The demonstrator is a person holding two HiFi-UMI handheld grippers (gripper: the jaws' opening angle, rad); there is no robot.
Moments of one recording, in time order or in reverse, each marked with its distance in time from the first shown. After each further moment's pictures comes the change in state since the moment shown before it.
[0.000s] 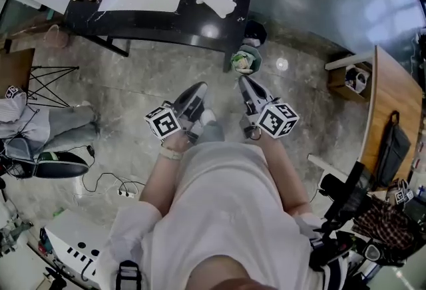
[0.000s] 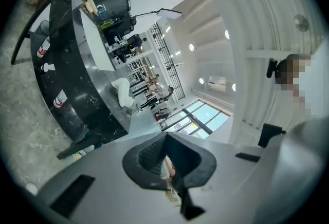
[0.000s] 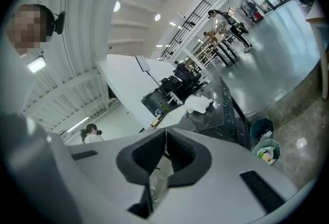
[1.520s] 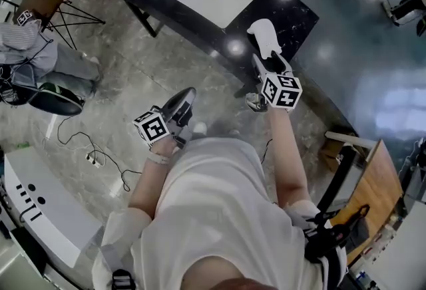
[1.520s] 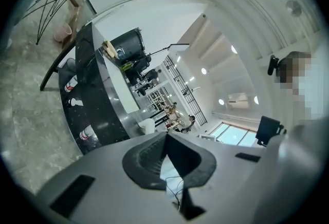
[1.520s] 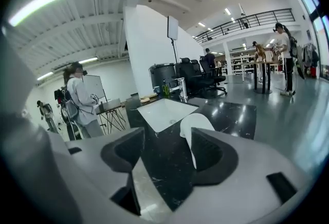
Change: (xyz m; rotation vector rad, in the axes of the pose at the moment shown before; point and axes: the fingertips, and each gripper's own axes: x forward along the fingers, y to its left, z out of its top) left arm -0.052 0.063 0.095 0.029 -0.343 0.272; right arm 0.233 -0.053 0.071 -0.587 0.305 -0.012
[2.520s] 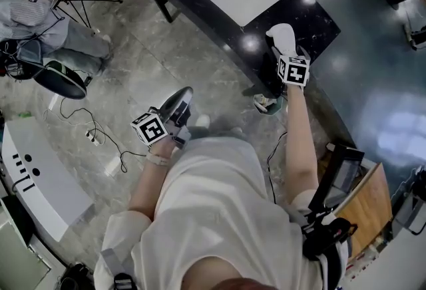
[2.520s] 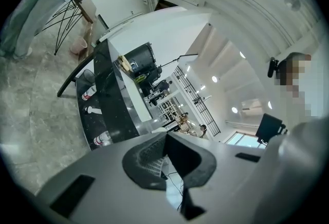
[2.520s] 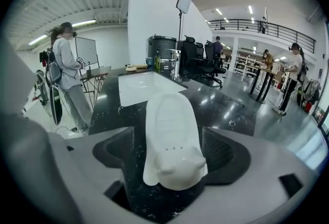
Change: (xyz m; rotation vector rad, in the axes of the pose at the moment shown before) left arm -0.033 0.020 0.011 -0.023 -0.105 0.156; right arm 0.094 -0.083 -0.040 -0.218 0.285 -0.128
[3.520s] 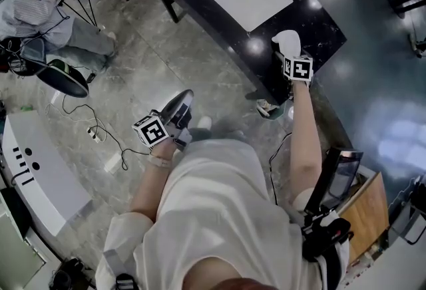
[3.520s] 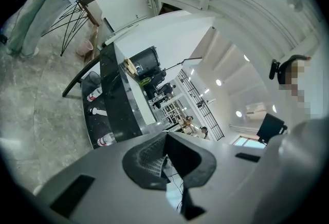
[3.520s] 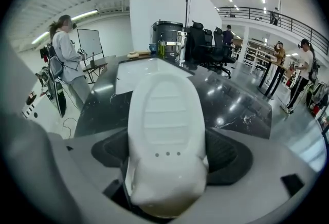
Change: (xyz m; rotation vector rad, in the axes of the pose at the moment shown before) left arm -0.006 0.013 0.007 -0.032 -0.035 0.044; right arm 0.043 -0.008 -0.017 -0.046 0.142 0.061
